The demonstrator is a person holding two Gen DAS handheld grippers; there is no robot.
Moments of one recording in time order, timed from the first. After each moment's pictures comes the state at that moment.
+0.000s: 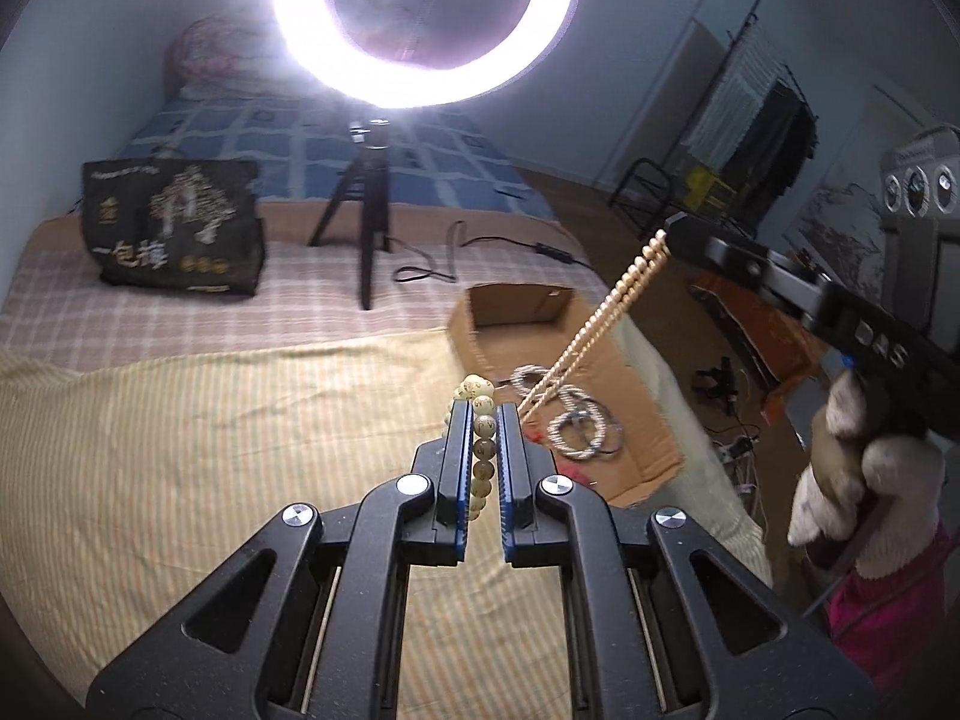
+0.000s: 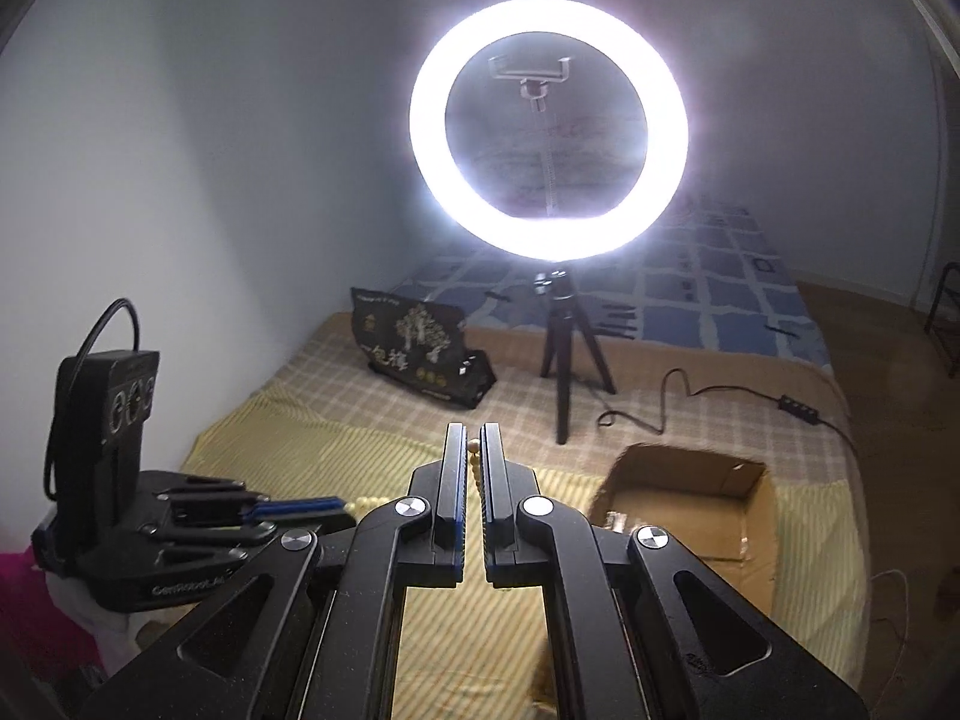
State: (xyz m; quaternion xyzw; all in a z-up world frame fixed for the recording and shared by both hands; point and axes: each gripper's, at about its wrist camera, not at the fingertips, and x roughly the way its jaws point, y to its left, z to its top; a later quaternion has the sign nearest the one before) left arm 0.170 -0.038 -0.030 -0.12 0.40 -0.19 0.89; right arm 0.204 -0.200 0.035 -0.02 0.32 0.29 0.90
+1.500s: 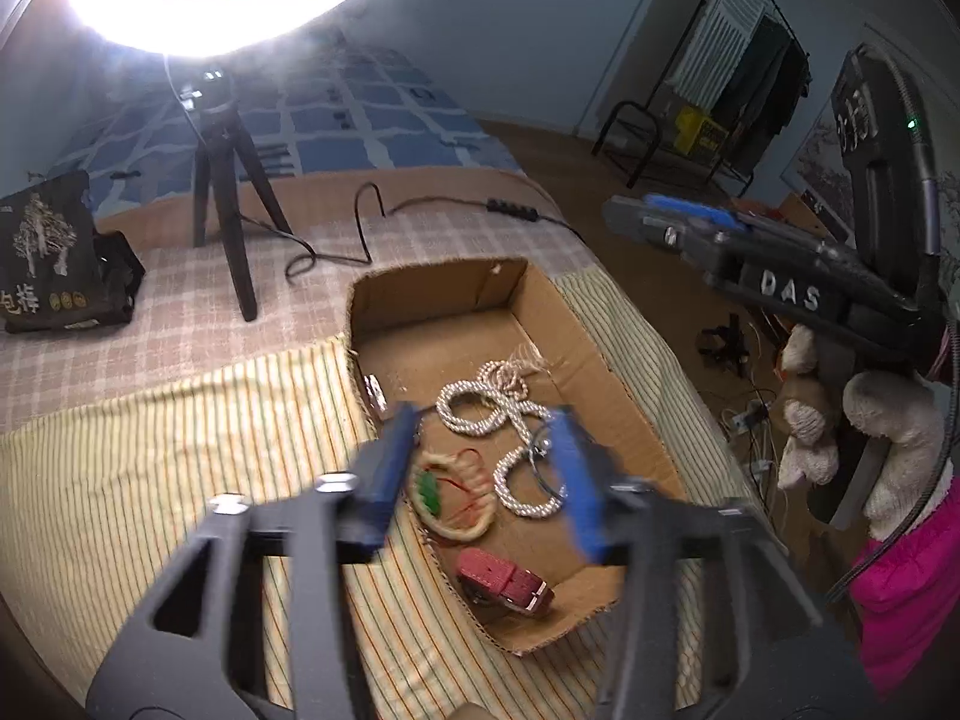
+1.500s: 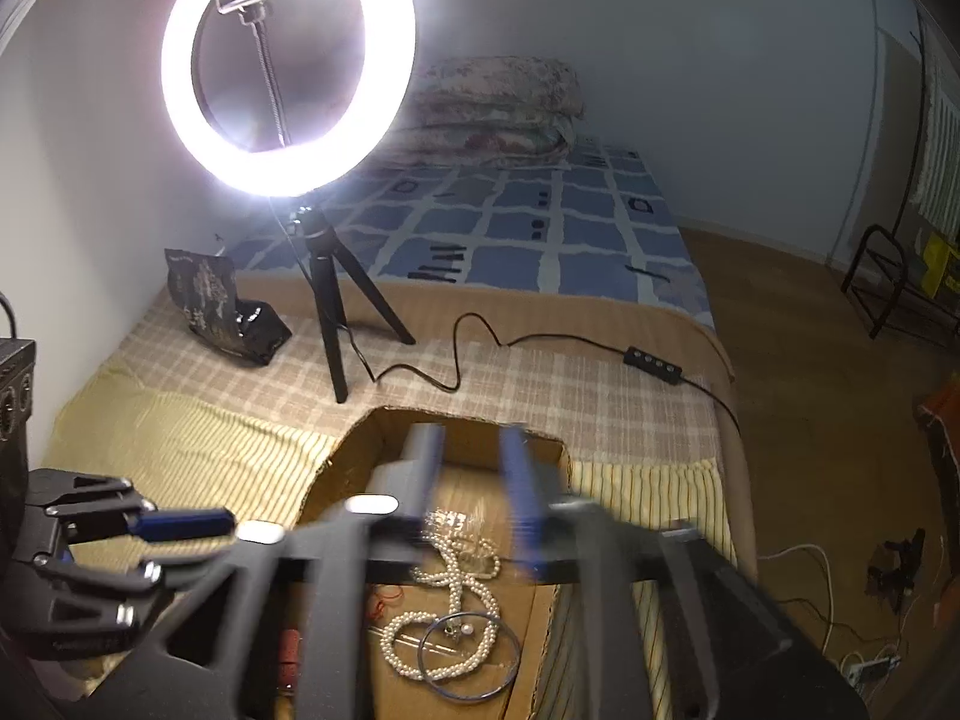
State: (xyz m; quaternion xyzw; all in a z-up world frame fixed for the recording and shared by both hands) left arm 0.247 -0.152 -0.080 -0.07 0.43 -0.20 0.87; right arm 0.301 -0.311 -0.029 -0.05 0.38 0.17 0.91
